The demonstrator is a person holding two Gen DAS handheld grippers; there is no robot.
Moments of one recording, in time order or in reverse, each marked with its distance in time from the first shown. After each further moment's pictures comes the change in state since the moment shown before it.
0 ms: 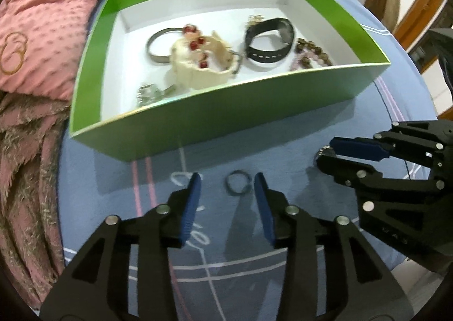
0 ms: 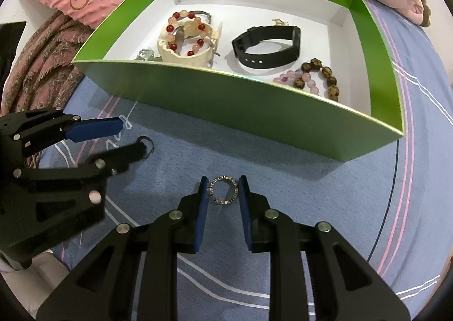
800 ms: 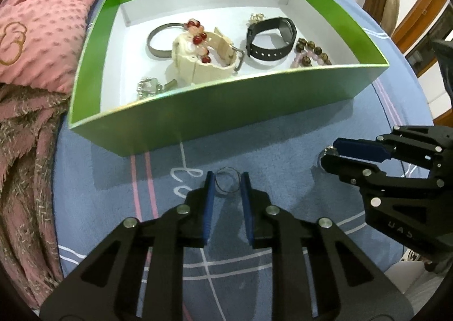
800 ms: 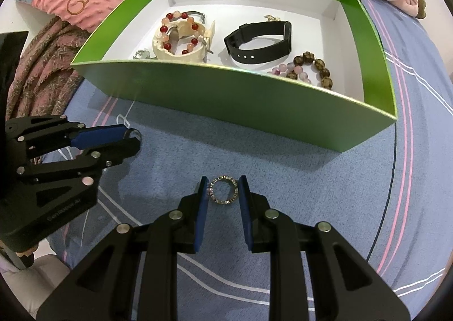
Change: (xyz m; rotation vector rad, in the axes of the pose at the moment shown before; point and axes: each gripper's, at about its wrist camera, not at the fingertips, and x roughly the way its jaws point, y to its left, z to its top) left arm -0.006 0.015 -0.008 -0.036 0.000 -0.024; right arm 0.002 -0.001 -0.001 0.027 -0.003 0.007
